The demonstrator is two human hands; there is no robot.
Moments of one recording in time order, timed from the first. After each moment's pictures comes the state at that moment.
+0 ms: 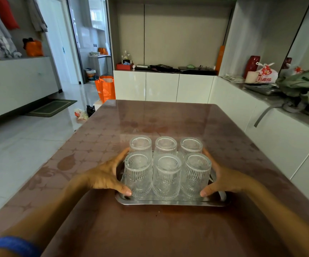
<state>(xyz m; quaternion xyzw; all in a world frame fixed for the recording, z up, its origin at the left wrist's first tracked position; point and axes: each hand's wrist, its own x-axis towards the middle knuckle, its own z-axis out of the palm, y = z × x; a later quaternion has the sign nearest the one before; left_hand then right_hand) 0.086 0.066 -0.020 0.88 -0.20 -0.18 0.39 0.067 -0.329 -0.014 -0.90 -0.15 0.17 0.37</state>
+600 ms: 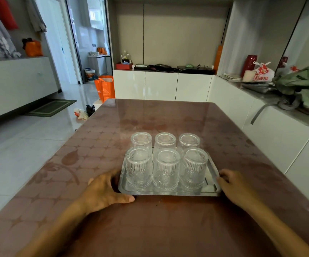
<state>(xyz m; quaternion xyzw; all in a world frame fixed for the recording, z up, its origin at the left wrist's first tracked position) 0.007 0.059 -0.031 0.92 -0.10 -0.02 0.38 -0.001 -0.319 -0.025 -0.94 0.08 -0.06 0.32</state>
